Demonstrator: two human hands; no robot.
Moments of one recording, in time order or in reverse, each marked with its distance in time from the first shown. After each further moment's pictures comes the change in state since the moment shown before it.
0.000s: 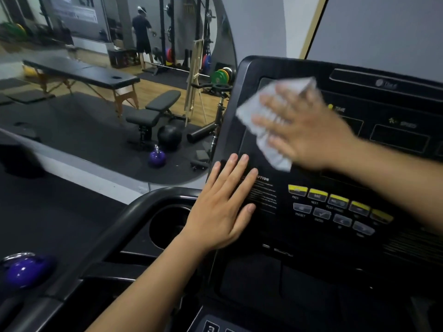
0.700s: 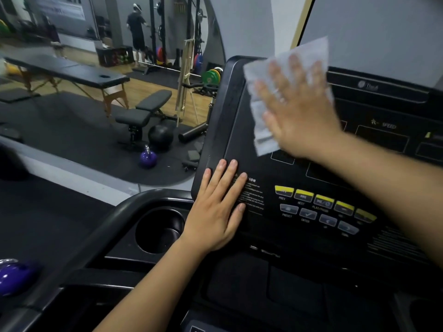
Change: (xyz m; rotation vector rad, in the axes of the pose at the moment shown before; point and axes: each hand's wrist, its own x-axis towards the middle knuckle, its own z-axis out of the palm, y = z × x) left_hand -0.001 0.009 0.029 -0.153 0.070 -0.125; right_hand 0.010 0.005 -0.012 -0.051 -0.042 0.358
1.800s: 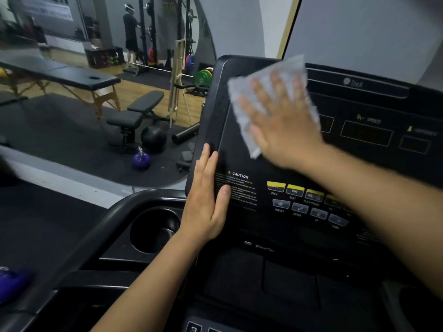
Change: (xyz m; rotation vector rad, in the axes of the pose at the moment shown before) left_hand 0.010 0.007 -0.009 -0.364 0.132 -0.196; right_hand -0.019 -0.018 0.009 0.030 0.072 -0.065
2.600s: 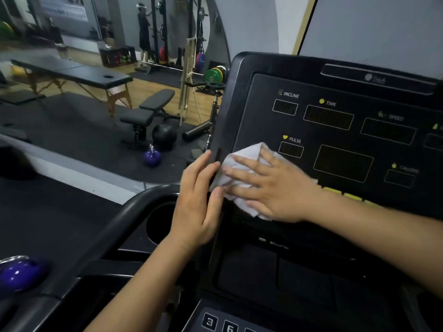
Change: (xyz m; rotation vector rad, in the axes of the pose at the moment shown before) left_hand -0.016 -0.001 -0.043 0.102 0.053 0.020; right_hand -0.059 -0.057 0.013 0.055 -0.119 -0.578
